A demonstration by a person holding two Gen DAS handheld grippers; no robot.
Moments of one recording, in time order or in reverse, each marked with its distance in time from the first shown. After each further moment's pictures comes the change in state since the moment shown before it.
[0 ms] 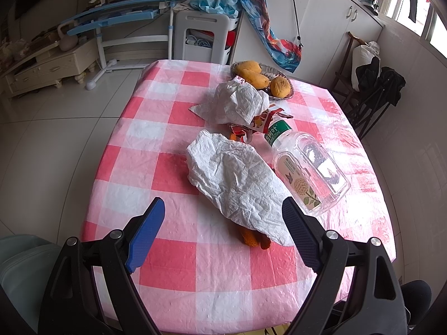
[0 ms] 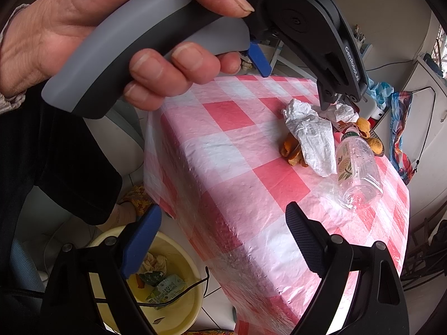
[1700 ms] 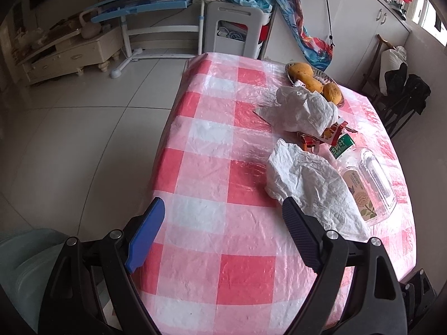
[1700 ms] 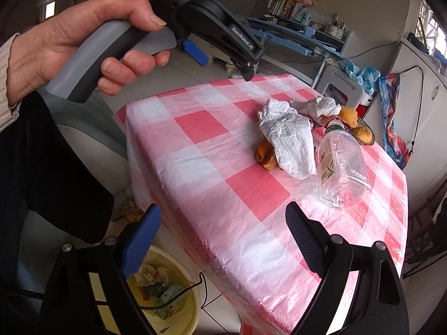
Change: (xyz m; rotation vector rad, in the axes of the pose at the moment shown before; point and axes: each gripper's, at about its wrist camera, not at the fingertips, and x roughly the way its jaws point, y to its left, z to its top) left arm 0.012 0.076 0.015 -0.045 0.061 0.107; right arm -0.002 -0.028 0.004 0.127 -0.012 0.004
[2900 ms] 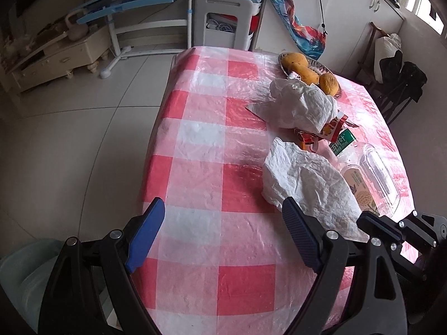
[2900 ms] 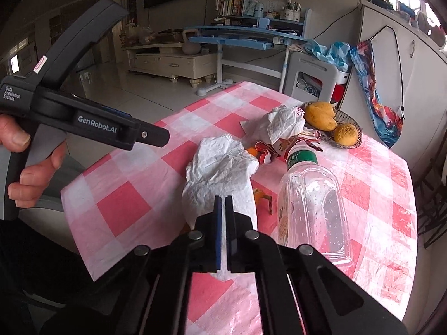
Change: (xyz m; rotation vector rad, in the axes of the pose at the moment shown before) left arm 0.011 -0.009 0.017 0.045 0.039 -0.018; right arm 0.044 -0.078 0.062 0.236 -0.081 -0.052
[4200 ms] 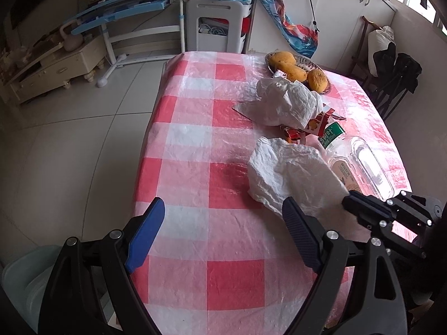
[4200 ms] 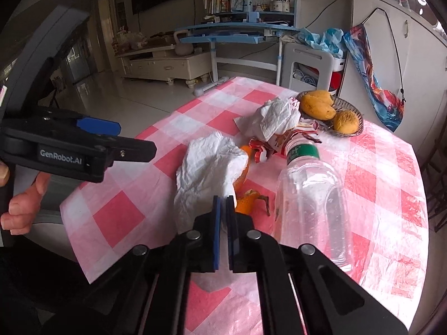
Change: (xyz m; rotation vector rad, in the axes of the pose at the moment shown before) left arm -0.008 -0.016 -0.004 0.048 -0.022 0.005; right arm 0.008 -0.014 0.005 0.097 0.004 0.023
